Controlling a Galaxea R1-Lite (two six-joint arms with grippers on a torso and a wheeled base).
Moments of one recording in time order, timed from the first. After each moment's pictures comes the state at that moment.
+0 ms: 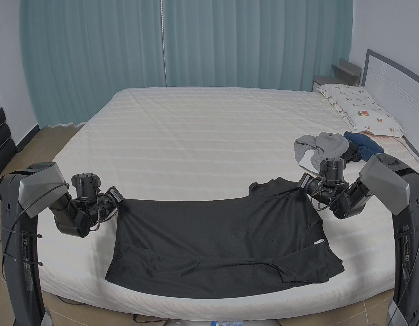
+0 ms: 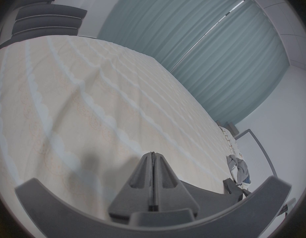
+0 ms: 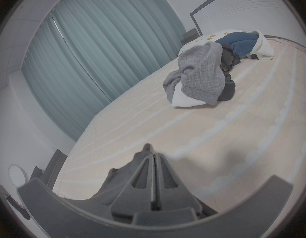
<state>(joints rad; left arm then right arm) 0.02 2.46 -1.02 -0.98 -0.14 -0.72 0.12 2.52 -1.29 -0.84 0.00 0.59</state>
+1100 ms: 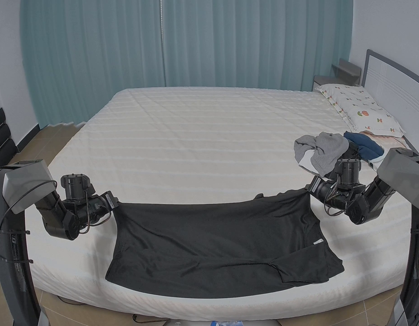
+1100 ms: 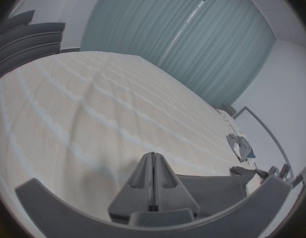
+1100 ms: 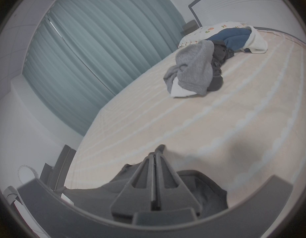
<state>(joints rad) 0.05 2.35 -0.87 -0.99 -0.22 -0.50 0.10 2.33 -1.00 -0.90 0.10 0.63</state>
